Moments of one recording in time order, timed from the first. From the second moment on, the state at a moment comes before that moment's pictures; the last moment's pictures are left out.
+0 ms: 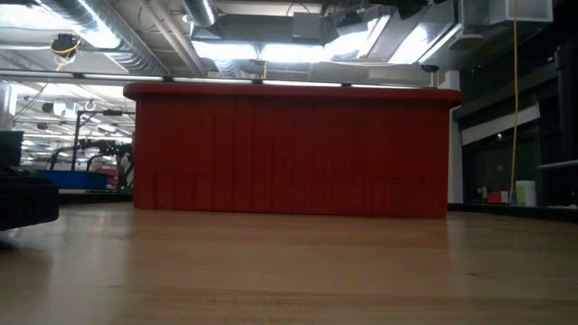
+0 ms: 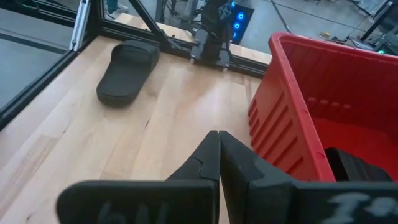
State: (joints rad) left arm -0.72 1.91 2.02 -1.57 0.03 -1.94; right arm 0.22 1.11 0.89 -0.16 0.22 -0.17
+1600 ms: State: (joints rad) left arm -0.77 2.15 2.01 -1.57 0.08 -1.92; right arm 0.22 1.11 0.89 -0.17 0.22 -0.16
